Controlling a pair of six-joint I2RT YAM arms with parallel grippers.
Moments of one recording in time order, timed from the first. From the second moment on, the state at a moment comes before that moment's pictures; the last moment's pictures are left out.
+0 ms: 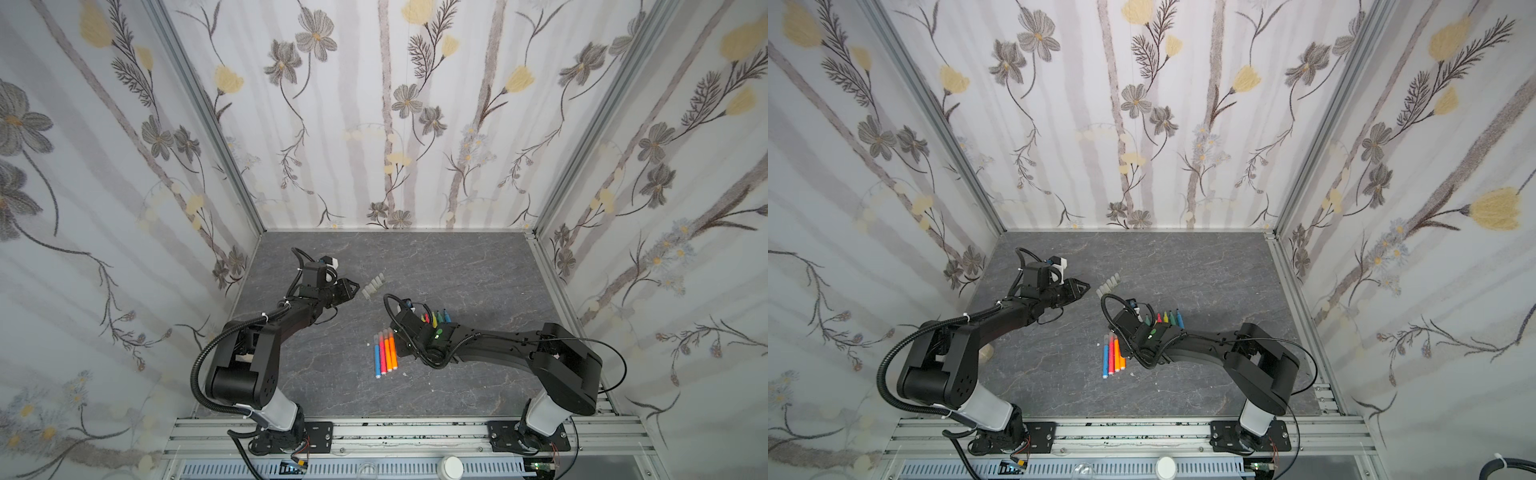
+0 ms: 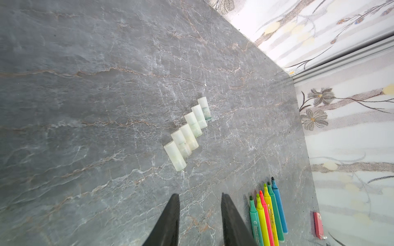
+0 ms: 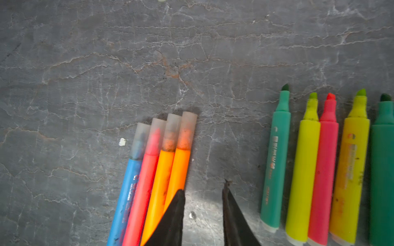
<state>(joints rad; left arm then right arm) -0.17 1.55 0.79 0.11 0.45 -0.56 1.05 1.70 1.01 -0.30 0.25 0.69</state>
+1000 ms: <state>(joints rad) -0.17 1.49 0.75 0.07 0.44 -0.55 1.07 1.86 1.08 -0.31 0.21 0.71</state>
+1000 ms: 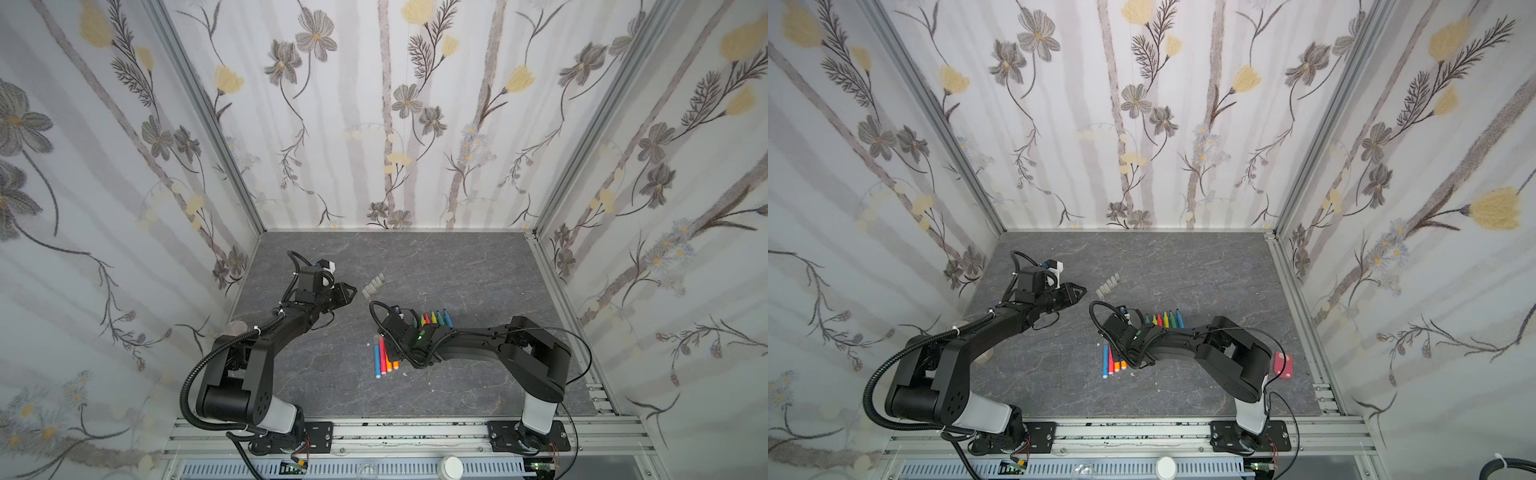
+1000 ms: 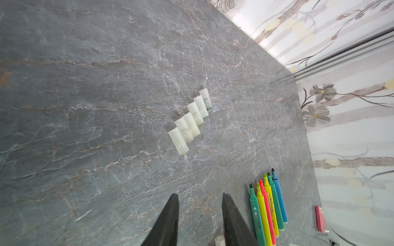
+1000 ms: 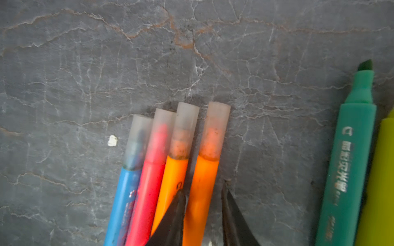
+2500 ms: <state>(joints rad) -0.39 1.45 0.79 0.15 0.63 -0.67 0.88 1.41 0.82 -0.05 0.02 0.54</state>
